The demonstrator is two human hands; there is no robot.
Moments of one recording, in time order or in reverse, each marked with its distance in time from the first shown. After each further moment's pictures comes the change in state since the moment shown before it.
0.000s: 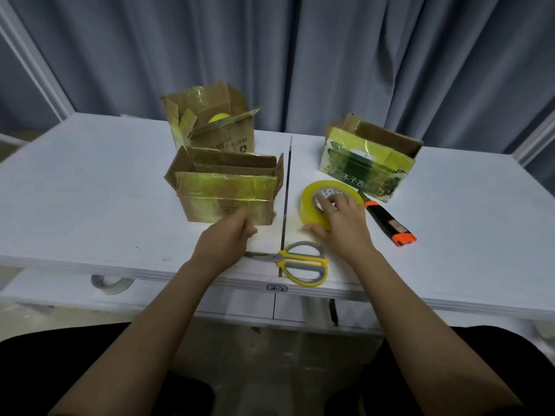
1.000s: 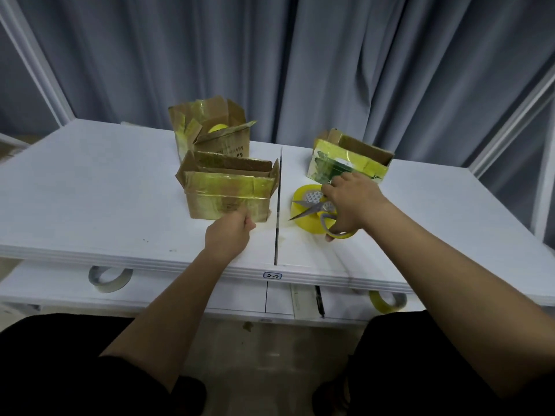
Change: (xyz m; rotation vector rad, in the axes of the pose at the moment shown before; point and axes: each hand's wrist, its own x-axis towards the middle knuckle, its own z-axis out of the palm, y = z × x) left_hand -0.005 0.009 0.002 -0.015 0.049 -0.114; right_hand -0.006 -0.023 -0.118 -0.632 -0.264 -0.228
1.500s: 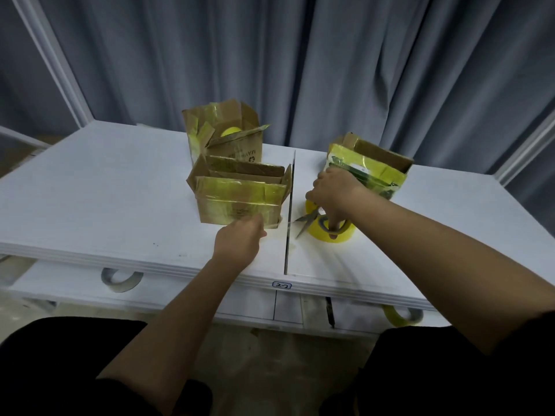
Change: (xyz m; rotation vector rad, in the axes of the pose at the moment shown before) left_hand -0.003 0.006 -0.004 0.188 0.029 0.079; right_hand 0.059 -0.019 -0.024 -0.295 -0.123 -0.219
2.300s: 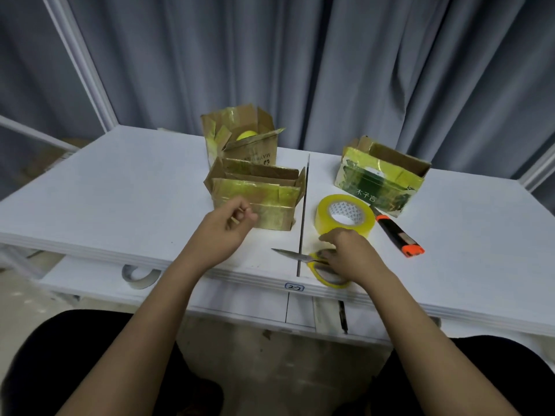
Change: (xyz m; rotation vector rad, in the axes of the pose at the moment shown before) left_hand -0.037 -0.012 -0.078 -0.613 0.045 -0.025; right_hand -0.037 -0.085 0.067 1.118 0.241 0.291
